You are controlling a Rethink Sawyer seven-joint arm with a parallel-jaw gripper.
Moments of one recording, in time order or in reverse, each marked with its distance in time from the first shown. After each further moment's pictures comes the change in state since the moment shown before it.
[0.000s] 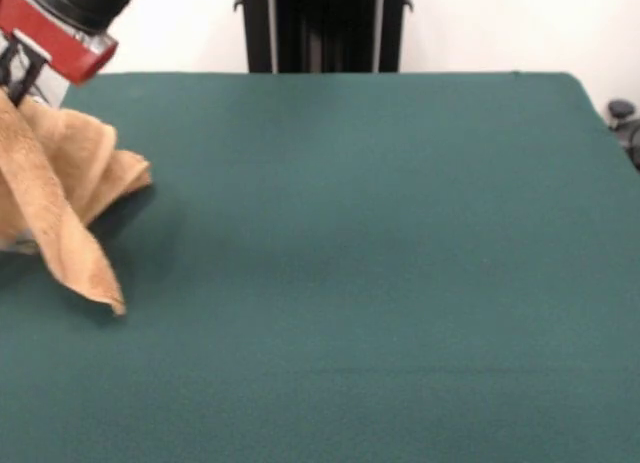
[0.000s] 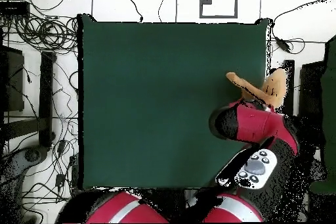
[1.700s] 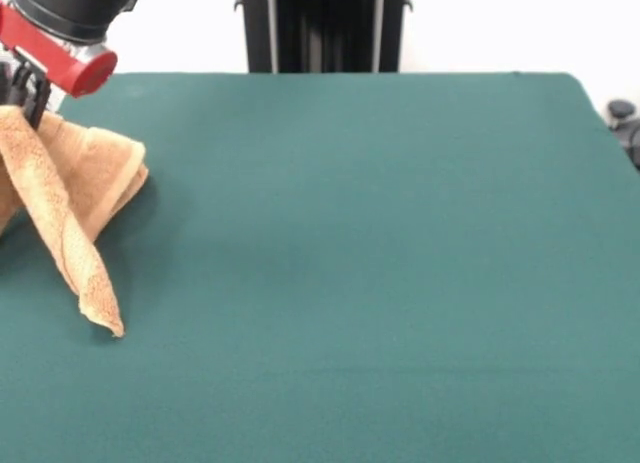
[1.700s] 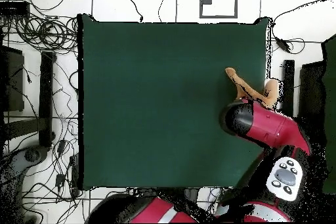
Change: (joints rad) arm -0.094 -0.057 0.122 0.046 0.168 0.065 0.003
